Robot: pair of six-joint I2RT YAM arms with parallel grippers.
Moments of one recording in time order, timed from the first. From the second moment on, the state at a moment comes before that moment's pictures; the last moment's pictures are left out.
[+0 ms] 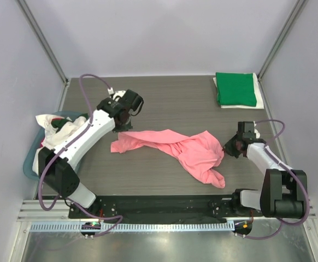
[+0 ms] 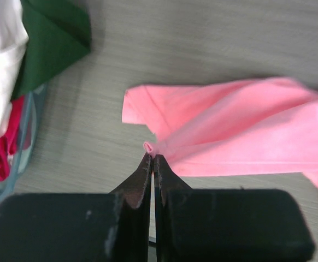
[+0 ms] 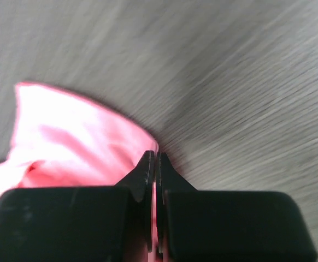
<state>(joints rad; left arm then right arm) -0.58 1.55 1.44 -1.11 -0.51 -0.67 -0.06 1.26 0.57 -0.35 0.00 0.78</state>
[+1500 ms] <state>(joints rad) -0.58 1.05 2.10 -0.95 -0.48 -0.44 0.06 0.98 2.23 -0.58 -0.08 0.32</state>
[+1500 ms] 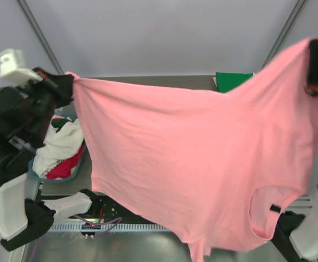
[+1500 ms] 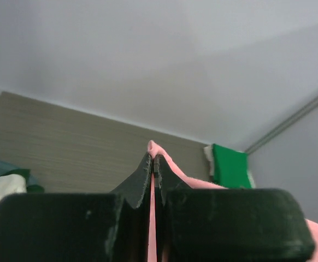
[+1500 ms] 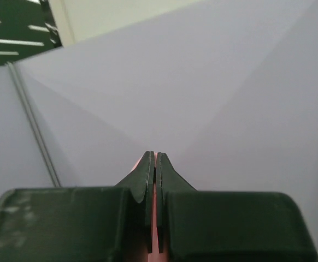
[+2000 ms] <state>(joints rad) -0.24 1.78 1.70 -0.82 -0.41 -0.39 0.06 1.85 1.69 -0.54 0.01 0.30</state>
